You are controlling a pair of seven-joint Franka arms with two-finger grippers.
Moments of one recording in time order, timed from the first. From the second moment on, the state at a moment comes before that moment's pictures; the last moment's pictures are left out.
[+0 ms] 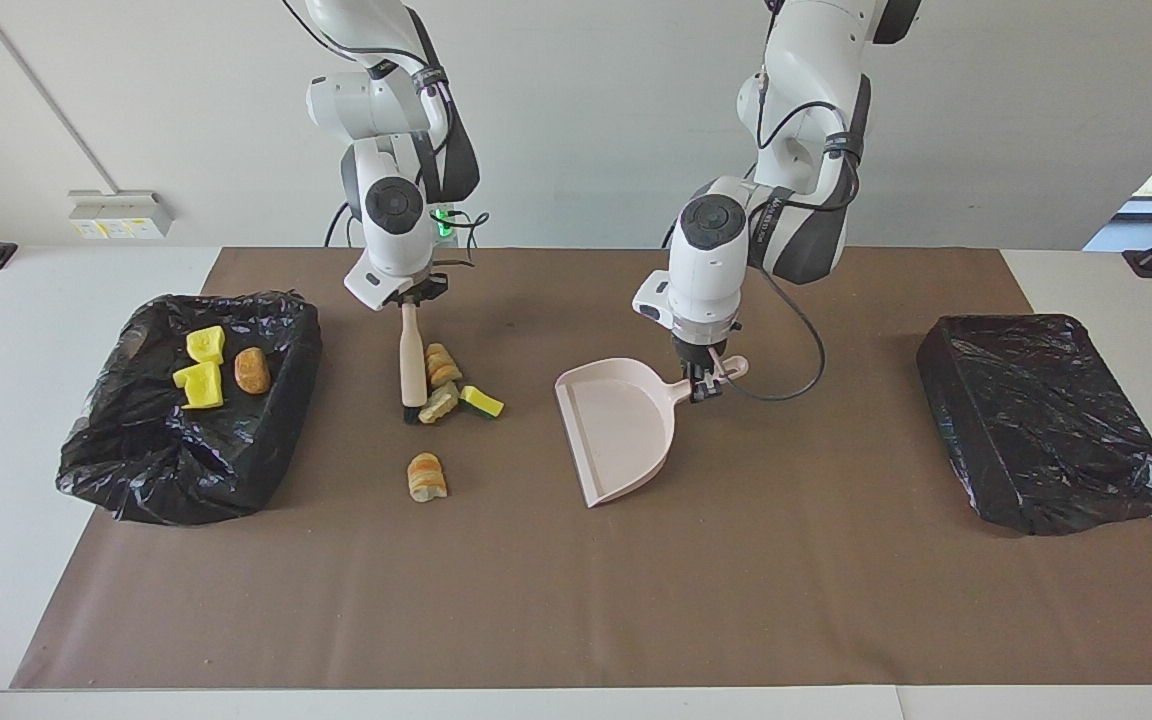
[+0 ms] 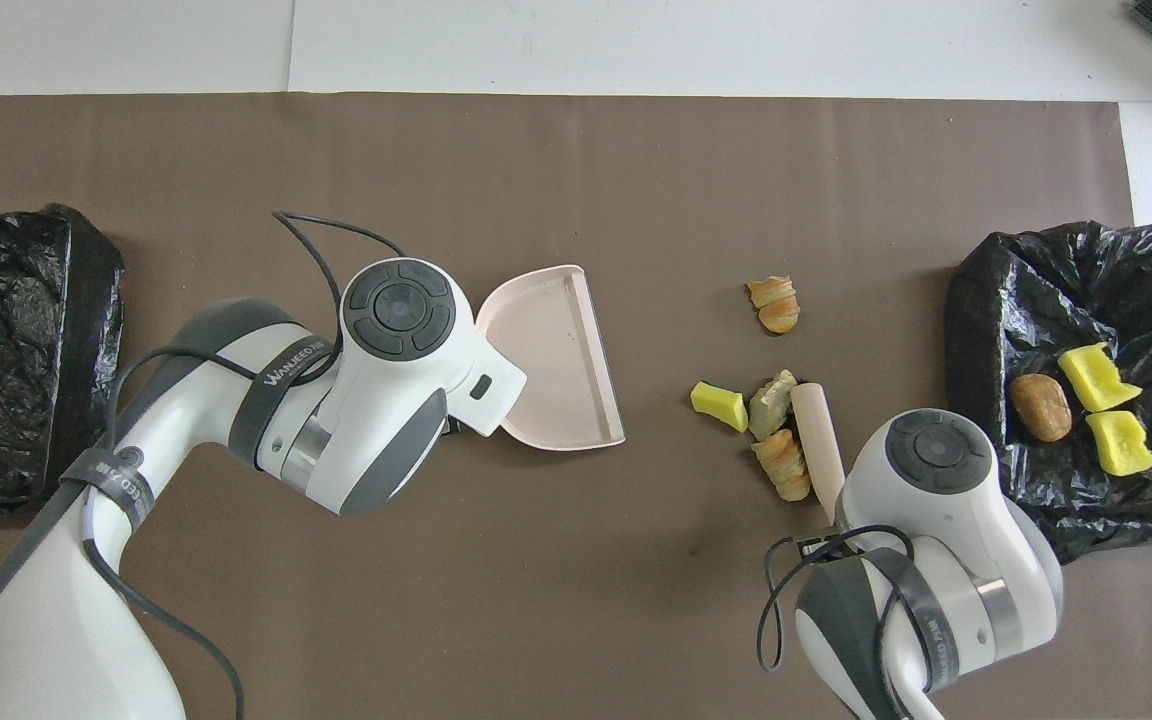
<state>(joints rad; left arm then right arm) -0.43 0.24 -0.14 -1.89 0.14 2.10 0.82 0.07 -0.14 0.23 -2.45 -0.01 1.94 0.17</state>
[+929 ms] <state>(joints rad) -0.44 0.19 -0.13 -2.00 0.14 2.19 0.84 0.34 0.05 0.23 -2.25 0.52 2.11 0.20</state>
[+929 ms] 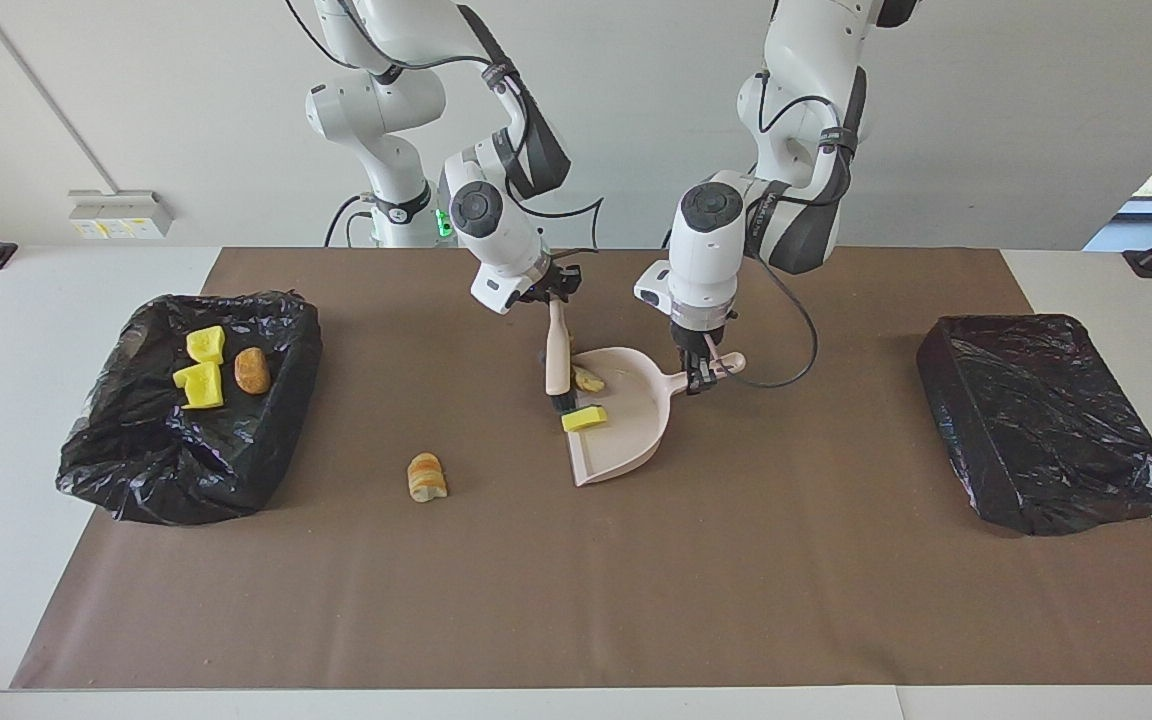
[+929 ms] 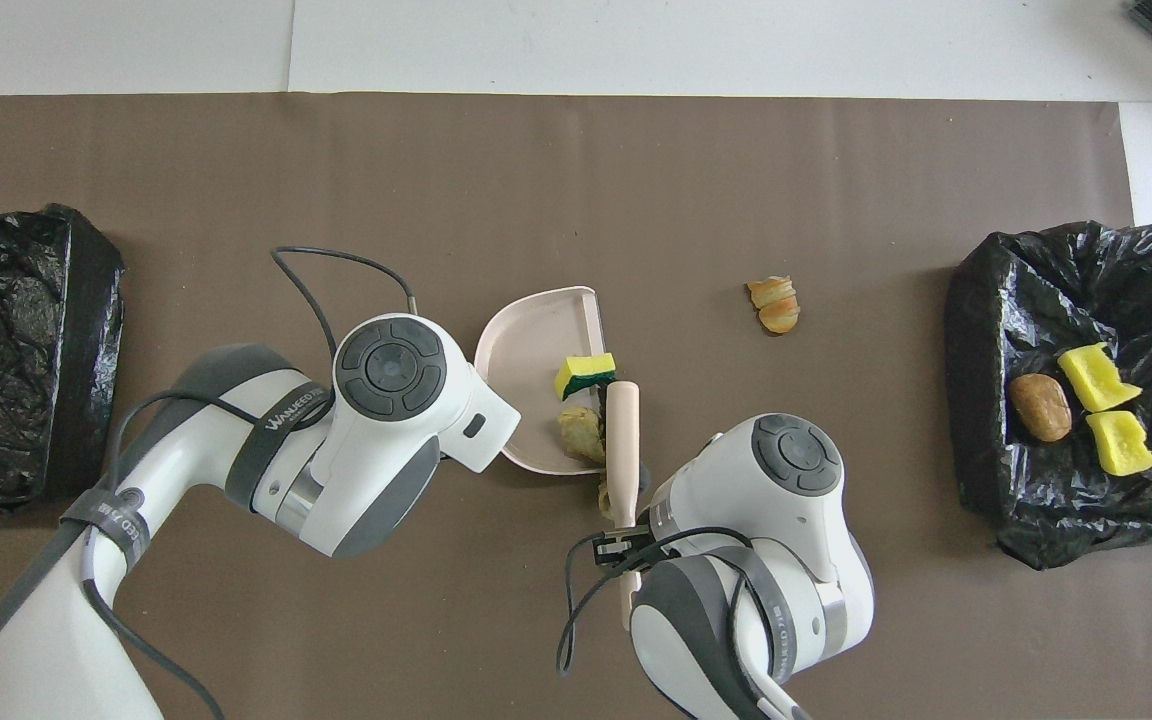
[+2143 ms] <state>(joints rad) -0.39 0.16 -0.13 -2.02 0.14 2.16 0.88 0.03 0.20 0.19 -1.90 -0.16 1.86 0.01</state>
